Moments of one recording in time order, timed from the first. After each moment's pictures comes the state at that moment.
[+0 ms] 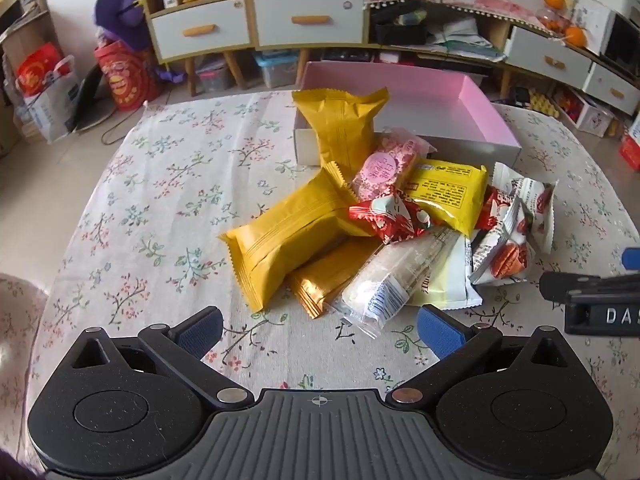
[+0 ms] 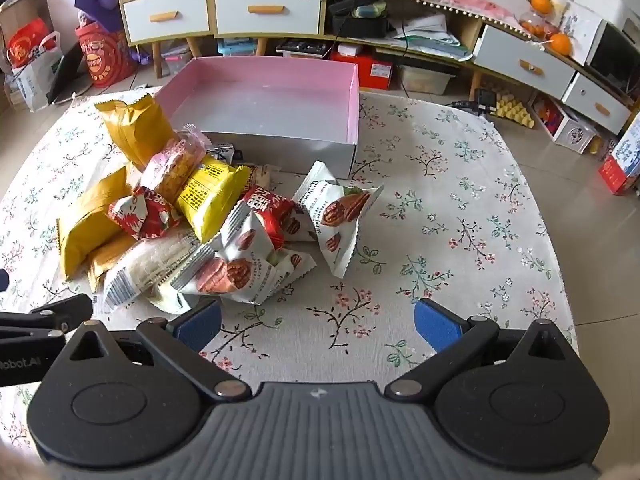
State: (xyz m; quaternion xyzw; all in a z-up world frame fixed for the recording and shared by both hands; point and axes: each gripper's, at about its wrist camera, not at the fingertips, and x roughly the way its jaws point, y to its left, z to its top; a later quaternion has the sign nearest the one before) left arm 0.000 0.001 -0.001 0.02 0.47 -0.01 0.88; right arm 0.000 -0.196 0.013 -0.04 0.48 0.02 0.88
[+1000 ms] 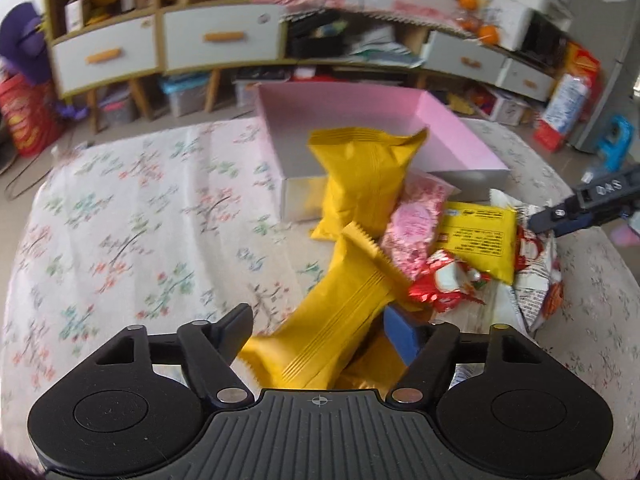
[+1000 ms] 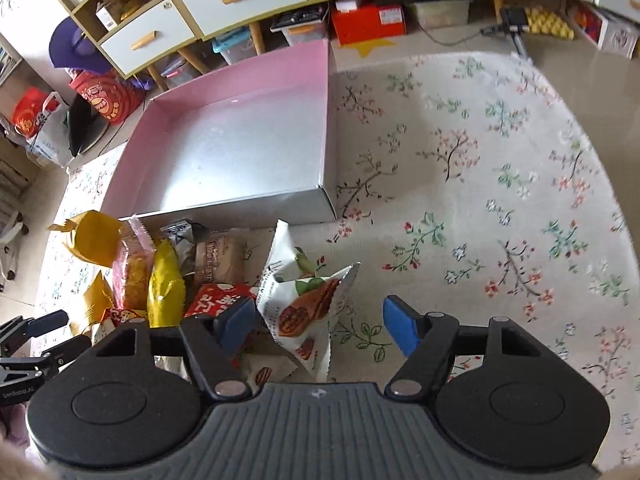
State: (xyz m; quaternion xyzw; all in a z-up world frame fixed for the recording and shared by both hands) left arm 0.085 0.071 -0.024 0.03 0.42 -0.19 0.88; right arm 0.102 -0.262 -0.019 0.15 0.55 0.09 0.82
